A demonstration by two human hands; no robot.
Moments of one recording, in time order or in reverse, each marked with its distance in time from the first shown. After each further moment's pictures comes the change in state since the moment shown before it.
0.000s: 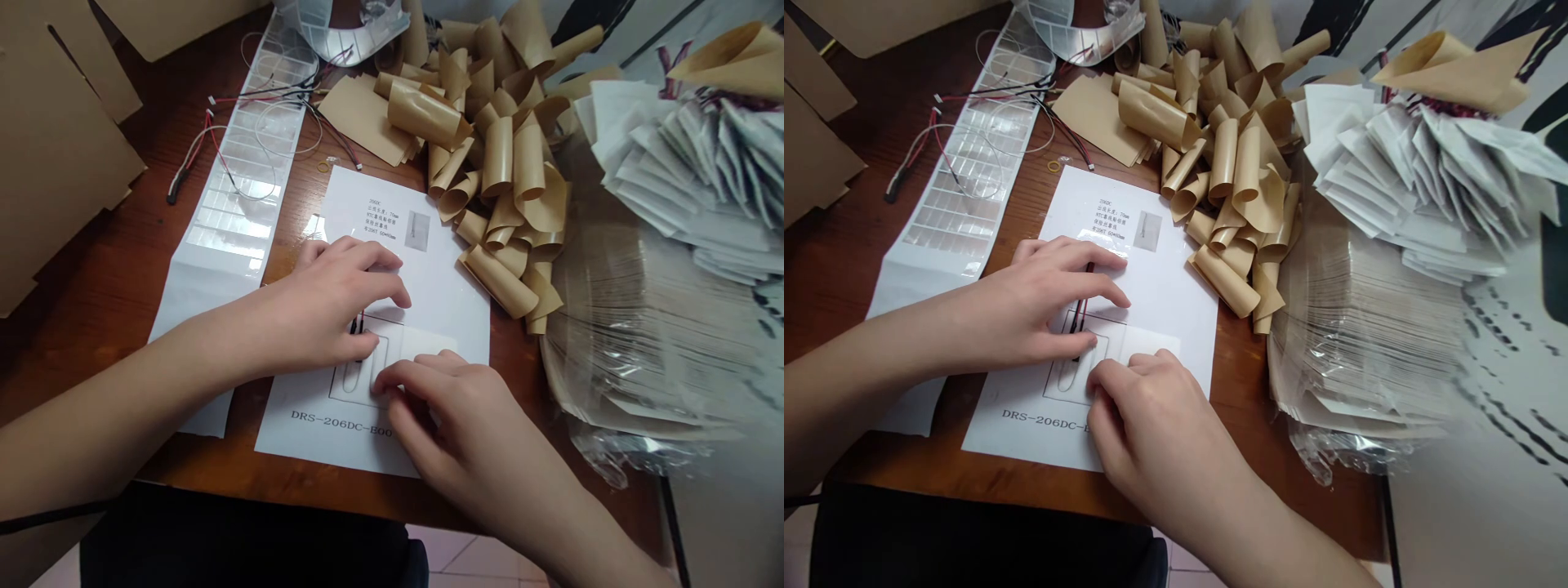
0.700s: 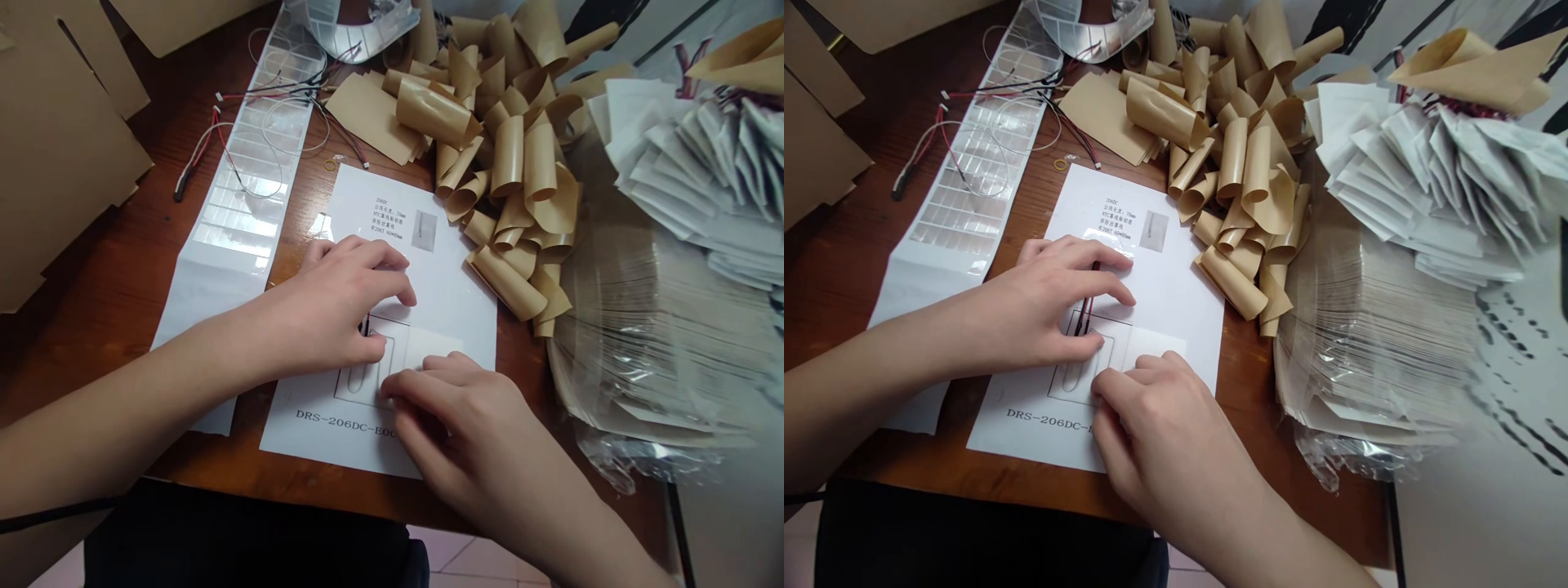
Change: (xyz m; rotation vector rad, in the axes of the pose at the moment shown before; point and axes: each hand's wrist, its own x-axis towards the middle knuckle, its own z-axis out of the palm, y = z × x) left_hand 0.002 0.005 0.004 -0.029 0.018 -0.065; right_hand -0.004 0.000 -0.002 -0.037 0.007 -0.095
